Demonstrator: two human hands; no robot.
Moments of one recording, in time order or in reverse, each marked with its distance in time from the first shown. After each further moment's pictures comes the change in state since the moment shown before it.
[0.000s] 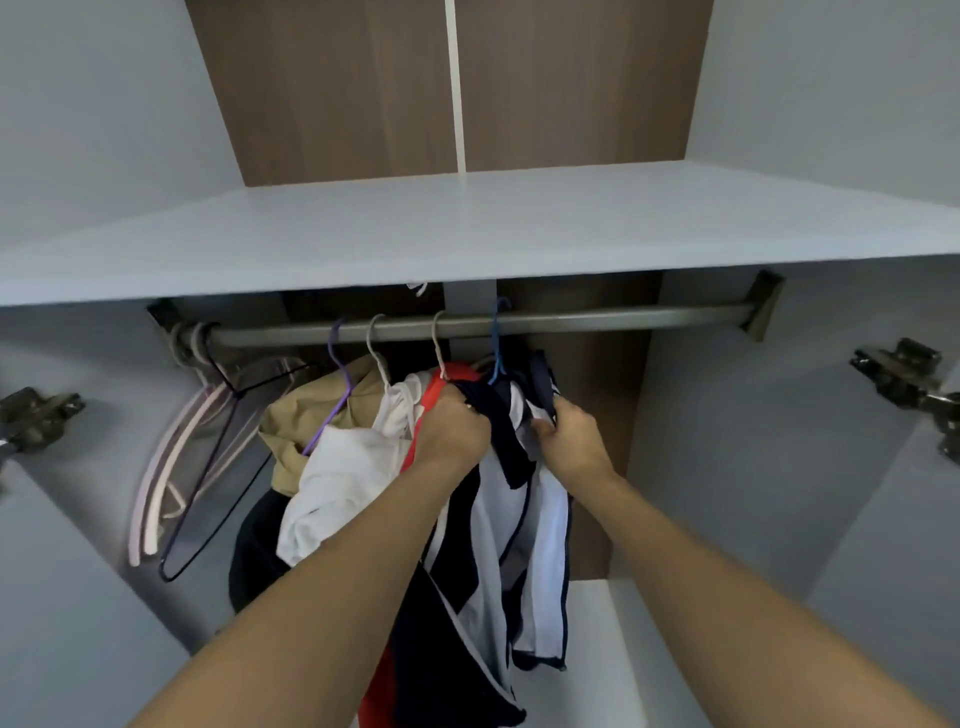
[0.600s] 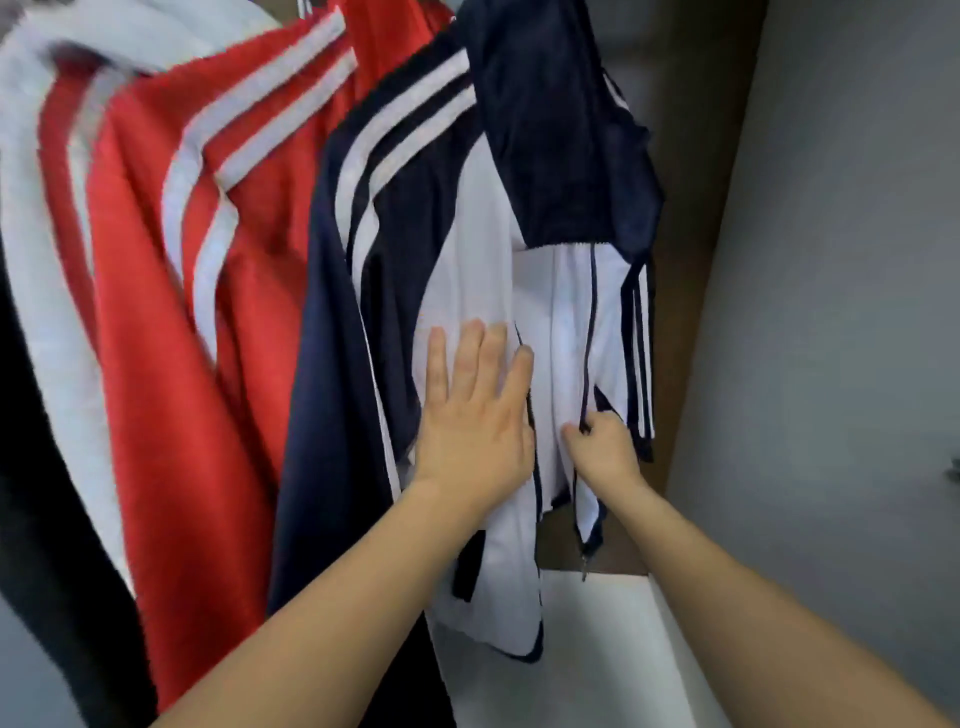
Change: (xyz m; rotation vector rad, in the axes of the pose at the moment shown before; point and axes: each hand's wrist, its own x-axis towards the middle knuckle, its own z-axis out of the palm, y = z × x) left_hand -0.007 -0.279 0.250 1.016 0.524 0.705; right_hand 0.020 0.342 0.216 0.127 0.094 -0.069
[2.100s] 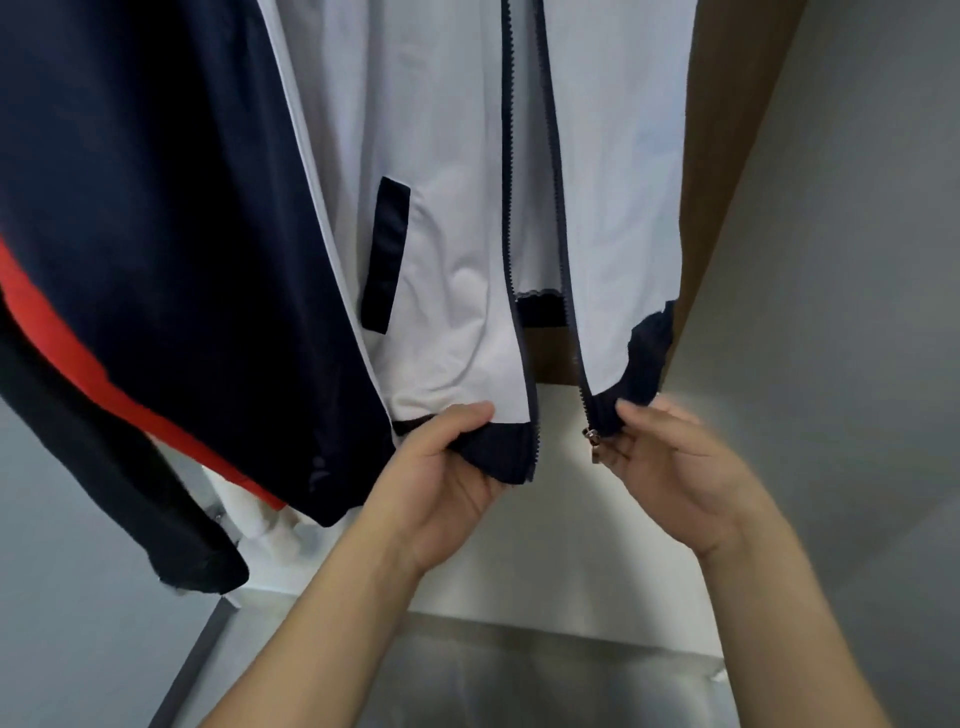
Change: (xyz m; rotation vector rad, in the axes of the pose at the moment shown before) left_hand -0.267 0.072 0.108 -2.441 -0.455 -1.203; right_hand -0.220 0.163 0.014 1.058 -0.510 0.321
